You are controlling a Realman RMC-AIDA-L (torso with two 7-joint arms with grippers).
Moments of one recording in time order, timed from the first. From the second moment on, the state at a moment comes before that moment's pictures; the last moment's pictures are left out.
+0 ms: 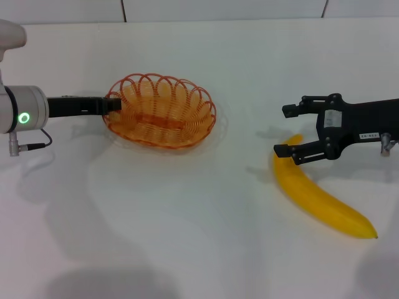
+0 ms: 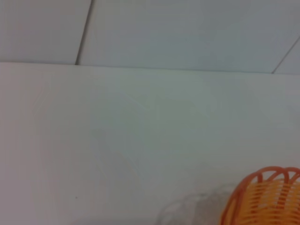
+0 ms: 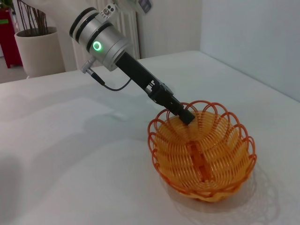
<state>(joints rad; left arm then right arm) -0.79 -2.04 0.71 0.41 2.21 0.94 -1.91 0.56 2.02 -0.61 -0.72 -2.22 -1.60 1.26</state>
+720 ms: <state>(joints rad) -0.79 -2.04 0.71 0.41 2.18 0.94 -1.79 0.55 2.02 -0.61 -0.72 -2.22 -1.60 1.26</state>
